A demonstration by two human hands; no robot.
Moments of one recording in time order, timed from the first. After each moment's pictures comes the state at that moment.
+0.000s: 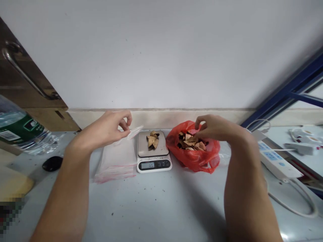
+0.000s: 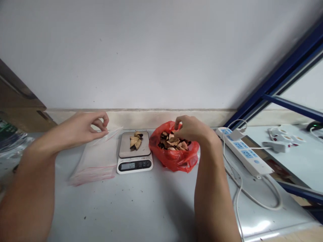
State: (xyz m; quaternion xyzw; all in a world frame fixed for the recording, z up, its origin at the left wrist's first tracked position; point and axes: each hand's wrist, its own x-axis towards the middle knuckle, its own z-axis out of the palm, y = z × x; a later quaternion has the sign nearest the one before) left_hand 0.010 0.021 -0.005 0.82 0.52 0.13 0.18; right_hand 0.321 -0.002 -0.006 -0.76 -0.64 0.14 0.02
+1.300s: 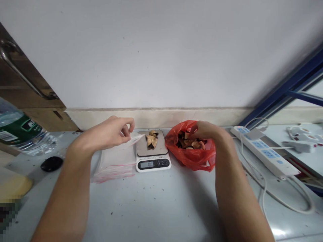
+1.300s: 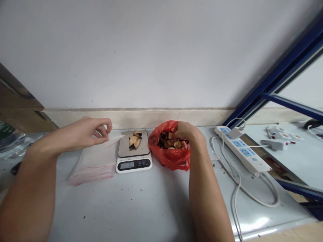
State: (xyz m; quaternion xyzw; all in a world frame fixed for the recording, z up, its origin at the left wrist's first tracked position) left_hand 0.018 0.016 -0.003 0.82 0.52 0.06 0.24; right_hand 0.330 0.023 -0.043 -0.76 -0.61 0.22 -0.03
